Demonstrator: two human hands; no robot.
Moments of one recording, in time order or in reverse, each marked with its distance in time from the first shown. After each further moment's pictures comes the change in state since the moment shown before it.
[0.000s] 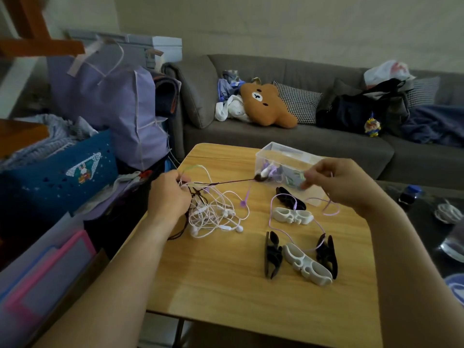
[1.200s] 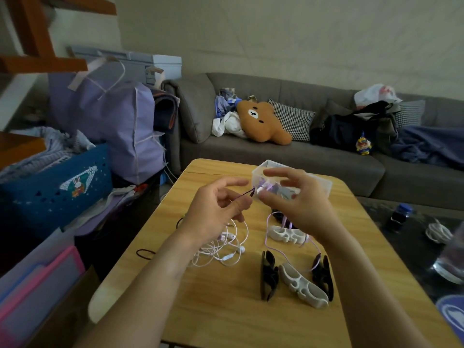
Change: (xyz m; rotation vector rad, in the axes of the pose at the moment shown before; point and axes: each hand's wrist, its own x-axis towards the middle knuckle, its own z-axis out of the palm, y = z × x) left_hand -0.045 0.058 0.003 -0.609 -0.473 0.338; right_hand -0.014 -0.039 0.044 0.124 0.081 -0.198
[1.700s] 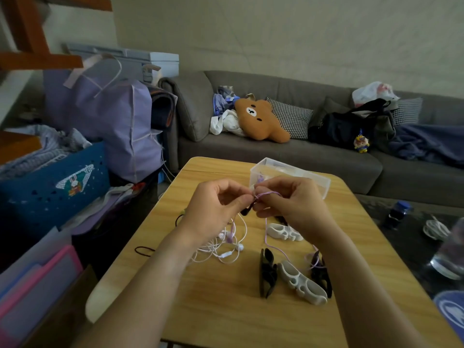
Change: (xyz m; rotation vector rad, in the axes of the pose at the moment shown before) left_hand 0.001 0.000 0.004 -0.008 0.028 0.078; right_hand -0.003 0.002 0.012 0.455 -0.115 0.093
